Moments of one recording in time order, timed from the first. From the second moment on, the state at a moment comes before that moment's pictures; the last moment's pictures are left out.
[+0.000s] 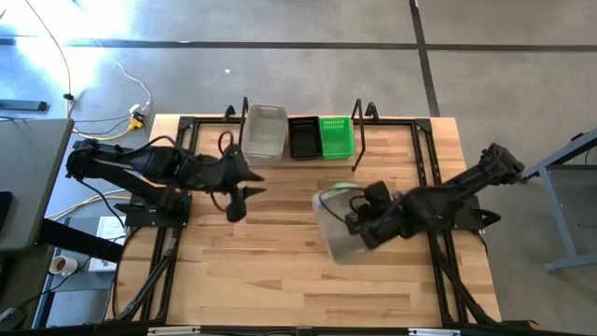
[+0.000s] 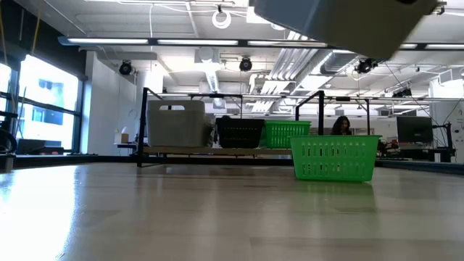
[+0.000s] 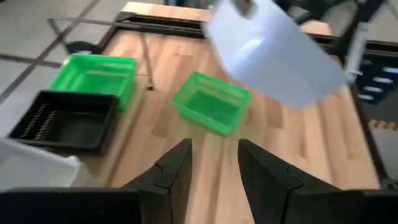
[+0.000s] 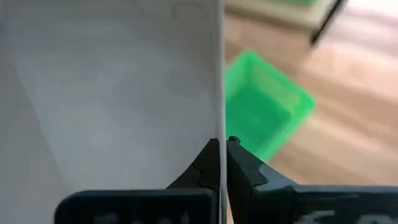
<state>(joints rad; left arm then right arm) -0.09 1.15 1.27 -0.74 -0.32 -0.23 0.47 1.44 1.33 -1.19 0.56 1.54</state>
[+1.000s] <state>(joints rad) -0.31 1.27 1.27 -0.75 -0.46 -0.18 0.08 1.72 1.36 -0.59 0.52 1.26</state>
